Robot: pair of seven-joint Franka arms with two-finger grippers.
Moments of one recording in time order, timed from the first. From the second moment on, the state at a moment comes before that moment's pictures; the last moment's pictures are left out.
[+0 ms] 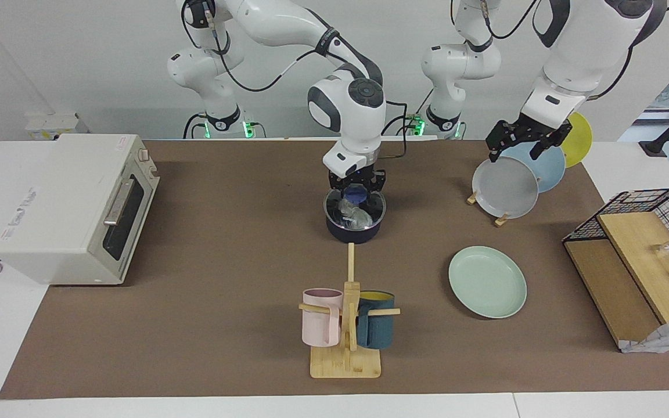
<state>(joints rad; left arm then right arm) -0.09 -0.03 -0.09 -1.62 -0.02 1.56 -0.16 0.71 0.36 0.02 -1.65 0.02 1.98 0.82</state>
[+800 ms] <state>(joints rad) -0.11 -0.03 -0.11 -1.62 -0.02 1.60 -0.16 0.55 0.34 0.00 -1.54 0.02 1.84 0.59</state>
